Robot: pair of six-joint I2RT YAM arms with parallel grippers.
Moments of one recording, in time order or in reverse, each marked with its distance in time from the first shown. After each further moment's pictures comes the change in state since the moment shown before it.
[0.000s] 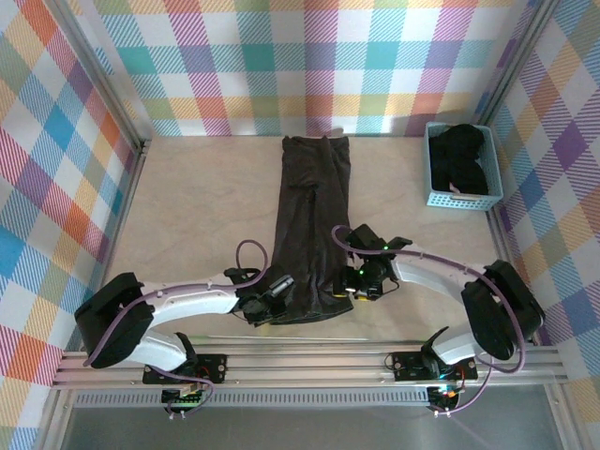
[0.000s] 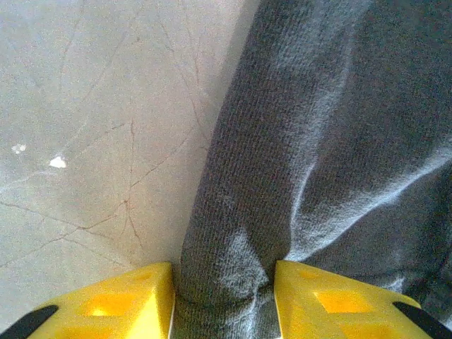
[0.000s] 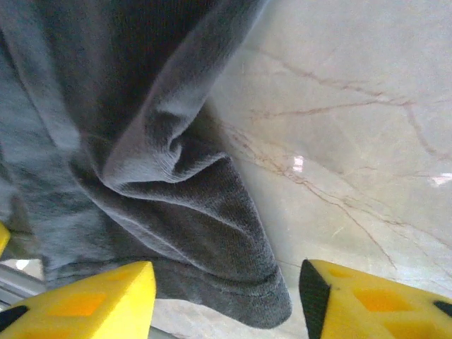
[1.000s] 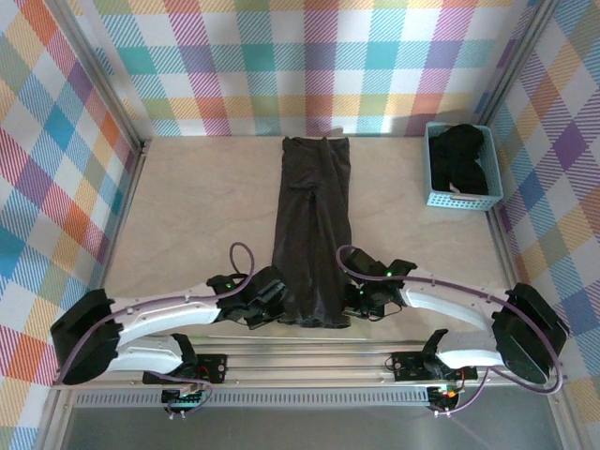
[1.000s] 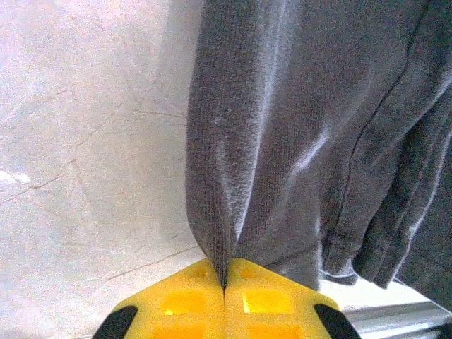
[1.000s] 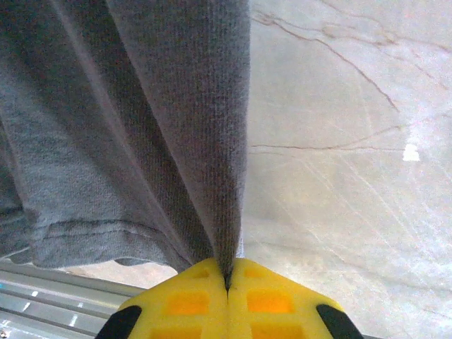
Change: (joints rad) left arm -0.035 -0.216 -0.084 0.068 0.003 -0.022; right arm 0.203 -0.202 -0.116 -0.026 0.125 0.321
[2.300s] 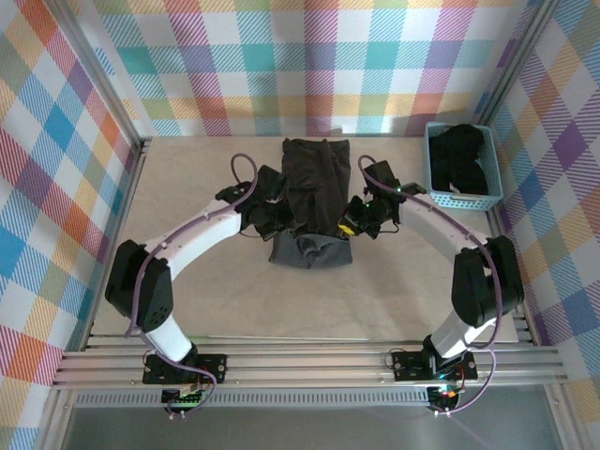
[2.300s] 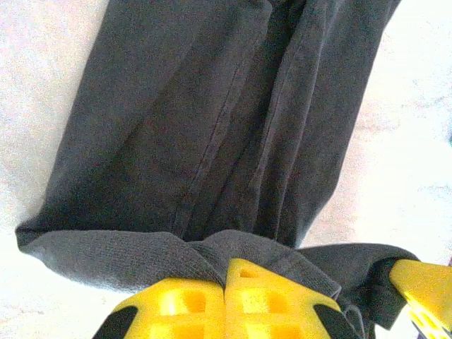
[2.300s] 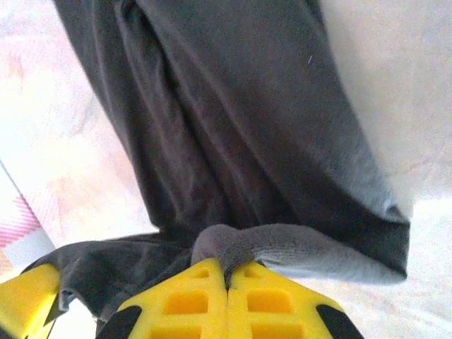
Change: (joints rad) left arm 0.454 0.482 0.755 -0.165 0.103 0.321; right arm -0.482 0.401 0.594 -0.013 -0.208 -0.092
